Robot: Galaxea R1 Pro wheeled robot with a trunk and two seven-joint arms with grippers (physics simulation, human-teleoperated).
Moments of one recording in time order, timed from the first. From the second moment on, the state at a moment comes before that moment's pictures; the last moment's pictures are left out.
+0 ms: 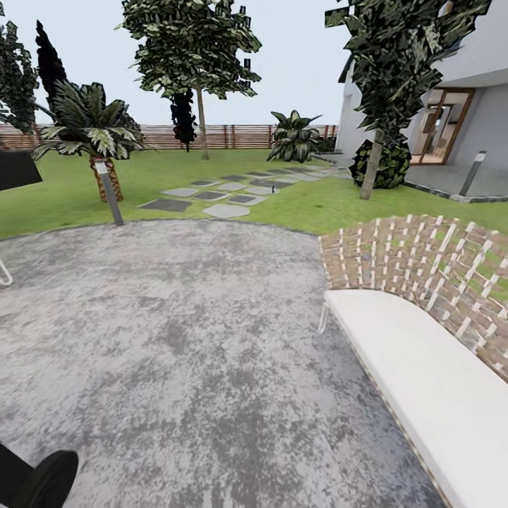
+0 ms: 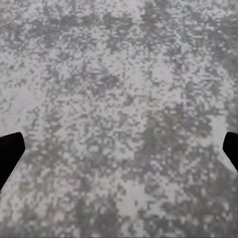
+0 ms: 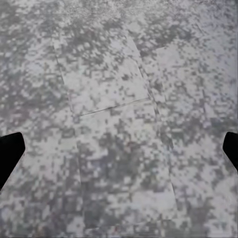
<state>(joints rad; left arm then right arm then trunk) -0.14 0.05 0.11 -0.38 0.03 -0.39 0.00 -0.14 -0.02 0.00 -0.43 0.01 -0.34 0.00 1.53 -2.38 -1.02</state>
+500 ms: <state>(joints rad) -0.14 0.05 0.11 -0.38 0.03 -0.39 0.00 -0.14 -0.02 0.00 -0.43 0.01 -0.34 0.00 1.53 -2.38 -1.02</state>
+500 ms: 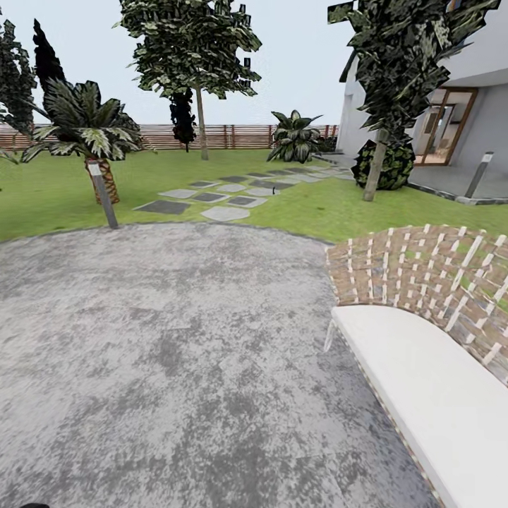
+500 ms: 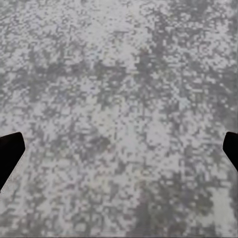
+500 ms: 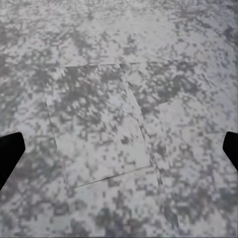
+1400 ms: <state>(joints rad) -0.14 0.05 0.11 -0.38 0.03 -0.39 0.00 -0.14 -0.02 0.00 -0.43 0.01 -0.34 0.00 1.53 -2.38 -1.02</state>
